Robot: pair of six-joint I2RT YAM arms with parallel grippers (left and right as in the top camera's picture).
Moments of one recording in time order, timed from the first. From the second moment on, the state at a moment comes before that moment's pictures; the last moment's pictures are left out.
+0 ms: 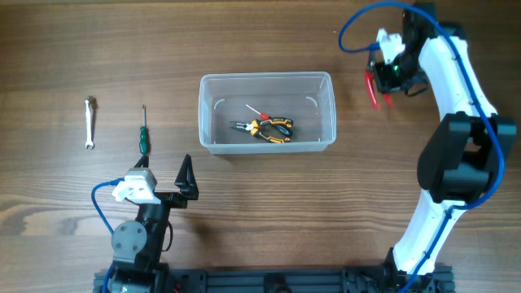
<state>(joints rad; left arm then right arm) -0.15 0.01 0.01 -0.07 -0.03 -0.31 -0.06 2.14 1.87 -1.14 -0.07 -0.32</state>
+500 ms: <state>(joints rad) -0.15 0.01 0.01 -0.07 -0.03 -0.30 0.25 2.01 2.05 -1.25 -0.13 -0.47</state>
